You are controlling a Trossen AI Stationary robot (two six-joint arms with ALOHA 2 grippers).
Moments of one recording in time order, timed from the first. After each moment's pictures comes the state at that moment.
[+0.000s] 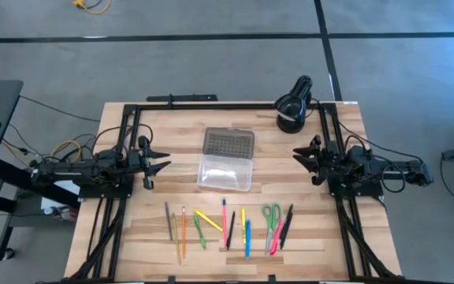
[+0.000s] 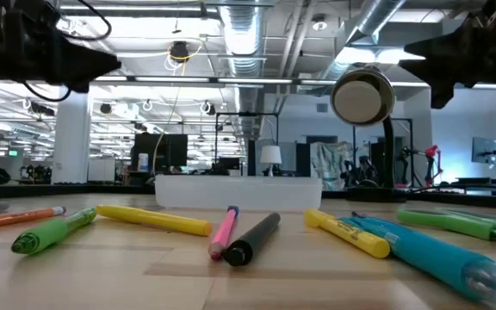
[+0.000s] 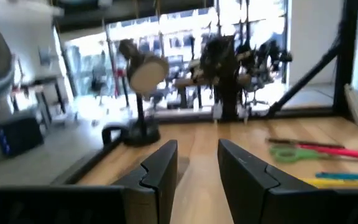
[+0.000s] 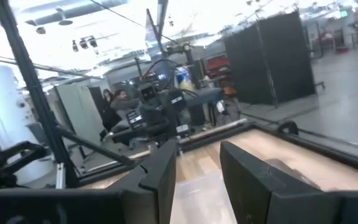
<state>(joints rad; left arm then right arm) -0.01 0.01 0.01 0.16 -0.17 0.15 -0.02 0.01 0.00 0.19 0.13 0.22</state>
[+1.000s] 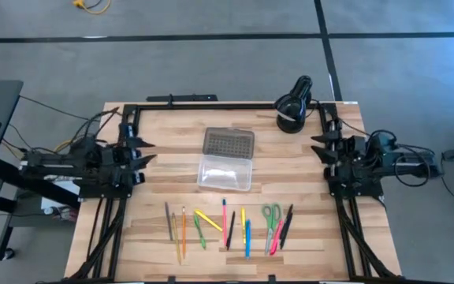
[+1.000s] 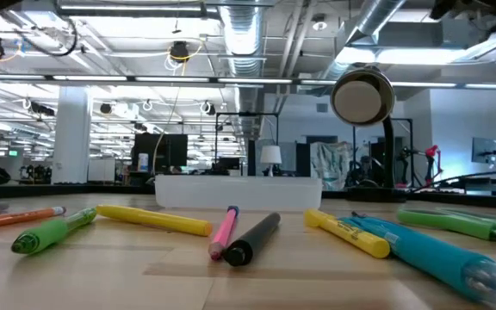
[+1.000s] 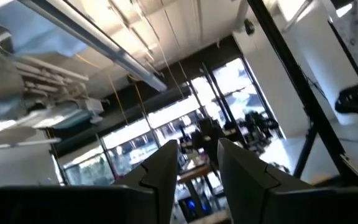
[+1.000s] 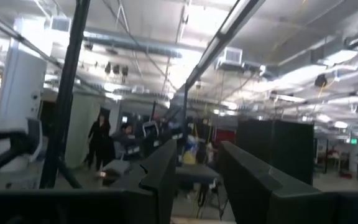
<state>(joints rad) -0.01 0.39 0.35 0.48 0.03 0.45 0.01 0.29 0.33 0.40 0.03 -0.21</state>
